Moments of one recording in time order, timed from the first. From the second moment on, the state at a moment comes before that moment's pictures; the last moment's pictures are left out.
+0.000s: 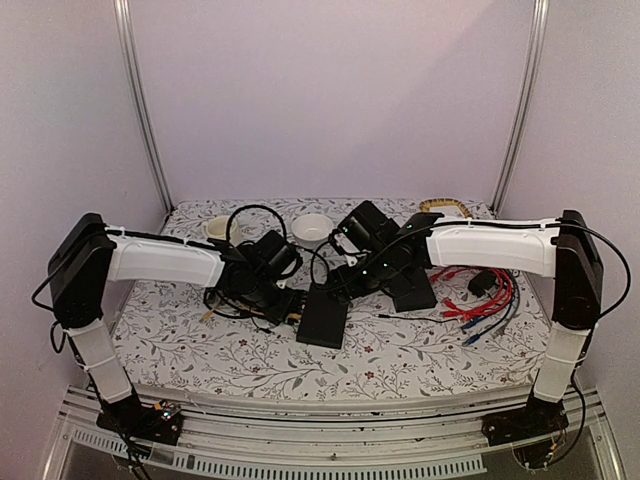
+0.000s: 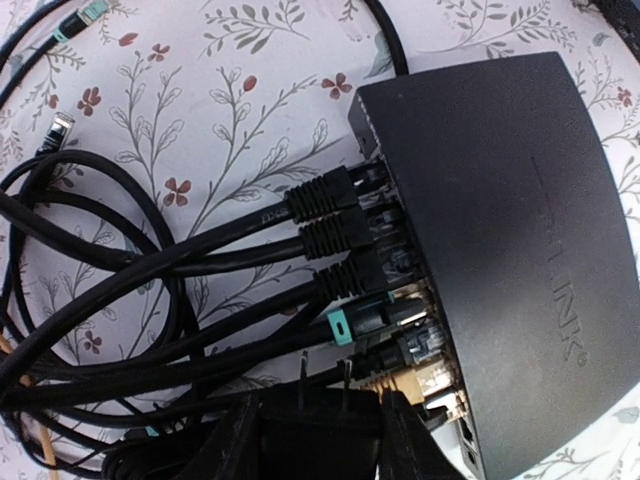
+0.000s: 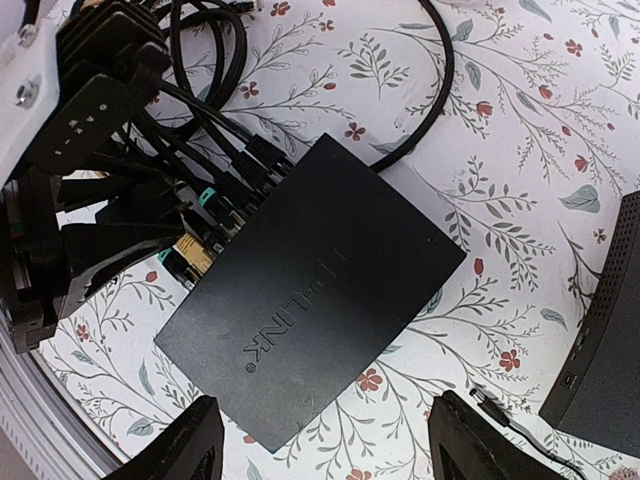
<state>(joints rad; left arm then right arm) -0.84 1.80 1.14 -0.44 -0.19 -0.29 0.92 1.87 1.47 -0.60 0.04 0.37</state>
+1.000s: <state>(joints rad) -0.83 1.34 1.13 -0.49 -0.35 -0.51 0.87 1.83 1.45 -0.57 0.04 0.37</state>
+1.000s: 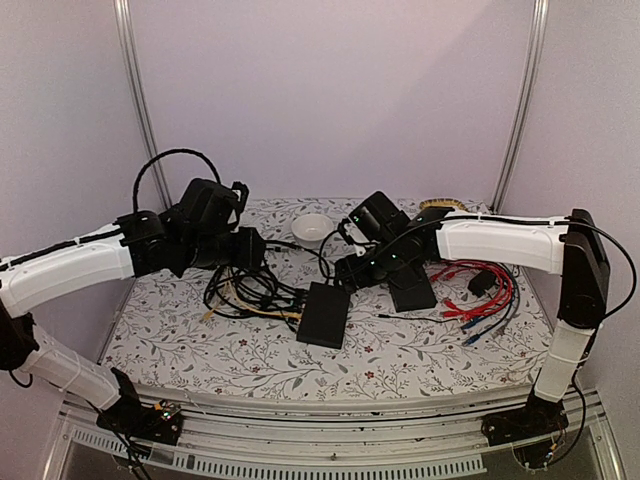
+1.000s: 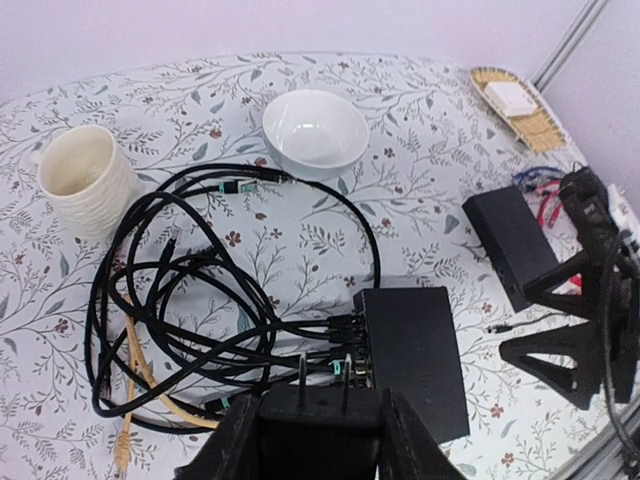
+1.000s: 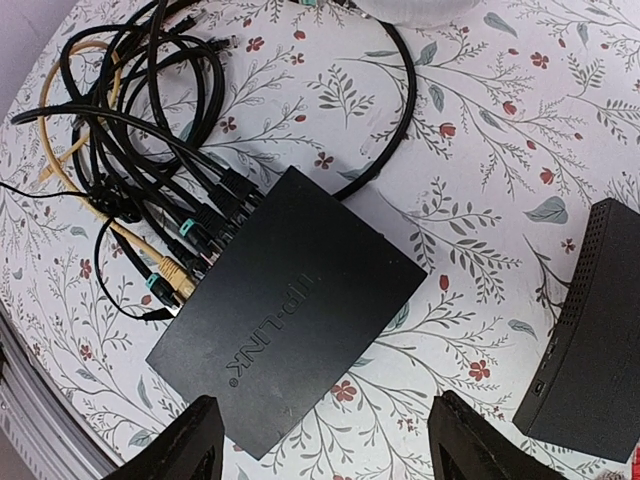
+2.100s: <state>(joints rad) -0.83 0.95 1.09 -0.74 -0.81 -0.93 0.87 1.82 1.44 -0.55 -0.01 0.36</state>
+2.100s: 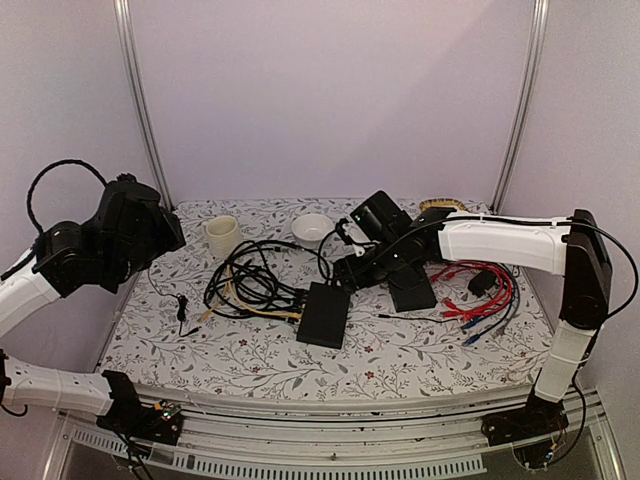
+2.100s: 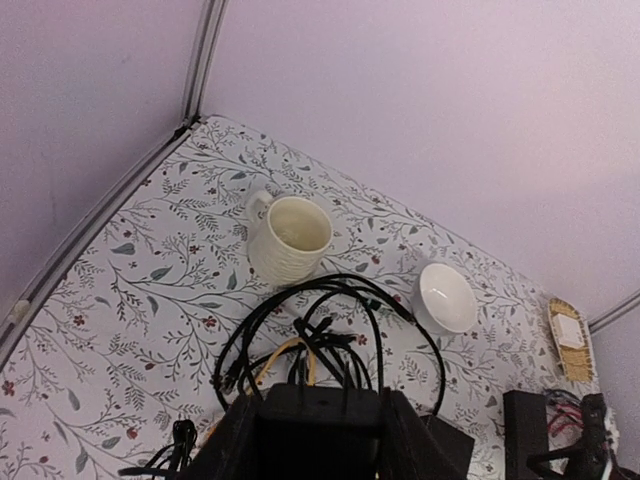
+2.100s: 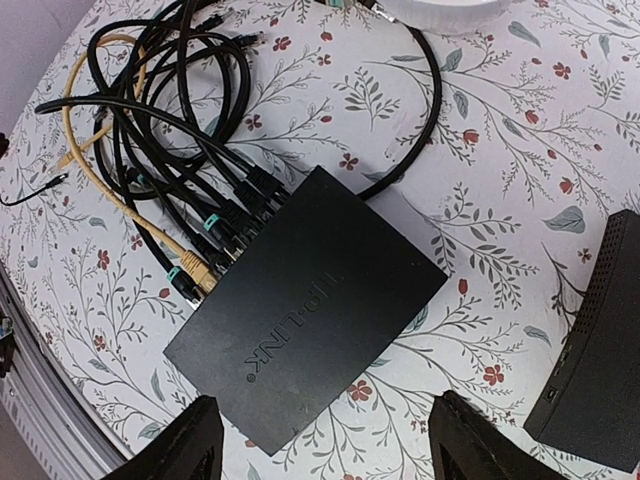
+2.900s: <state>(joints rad) -0.21 1.35 0.72 -0.21 -0.44 -0.63 0.87 1.82 1.40 -0.54 -0.04 0.32</state>
